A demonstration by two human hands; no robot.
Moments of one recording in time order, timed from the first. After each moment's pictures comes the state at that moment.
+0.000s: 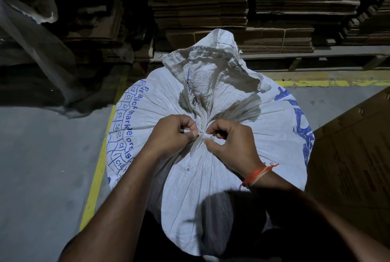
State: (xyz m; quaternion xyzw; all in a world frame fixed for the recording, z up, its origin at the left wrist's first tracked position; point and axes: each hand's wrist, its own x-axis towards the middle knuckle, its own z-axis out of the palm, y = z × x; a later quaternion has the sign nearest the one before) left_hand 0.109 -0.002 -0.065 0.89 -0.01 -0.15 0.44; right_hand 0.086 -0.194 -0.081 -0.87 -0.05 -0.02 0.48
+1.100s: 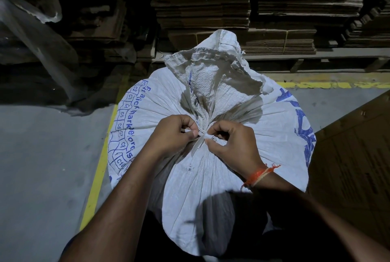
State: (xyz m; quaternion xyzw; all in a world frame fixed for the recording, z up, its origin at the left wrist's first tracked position) left_hand 0.110 0.000 -0.062 0.90 -0.01 -0.16 0.41; right_hand 0.086 -0.195 -0.084 -0.87 -0.06 -0.02 0.49
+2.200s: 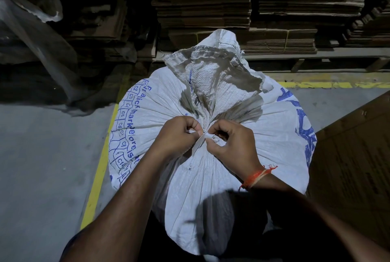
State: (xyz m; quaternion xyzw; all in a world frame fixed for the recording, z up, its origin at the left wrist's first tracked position) left_hand 0.105 -0.015 -0.062 0.87 0.05 -0.18 0.46; right_hand 0.084 -0.190 -0.089 -0.88 -0.06 -0.05 0.48
